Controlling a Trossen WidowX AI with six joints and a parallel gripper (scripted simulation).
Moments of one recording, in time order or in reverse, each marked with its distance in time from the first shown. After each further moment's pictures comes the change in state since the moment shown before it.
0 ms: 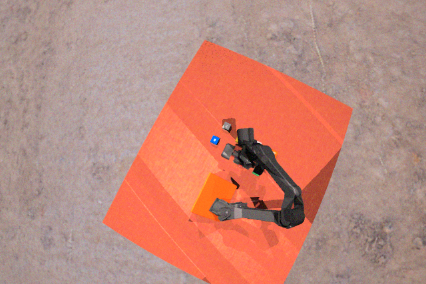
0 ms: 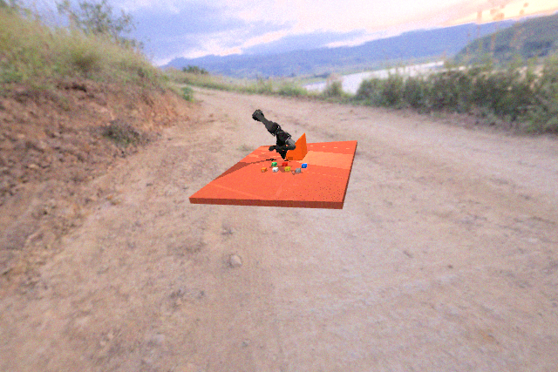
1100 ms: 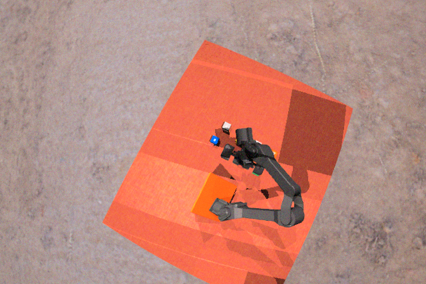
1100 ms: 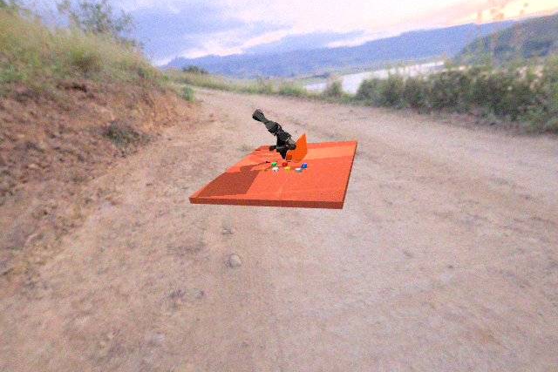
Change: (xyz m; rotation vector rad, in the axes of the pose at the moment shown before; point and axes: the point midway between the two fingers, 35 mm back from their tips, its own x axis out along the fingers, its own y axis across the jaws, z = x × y) arm -0.001 0.001 -0.003 -0.017 0.016 -0.012
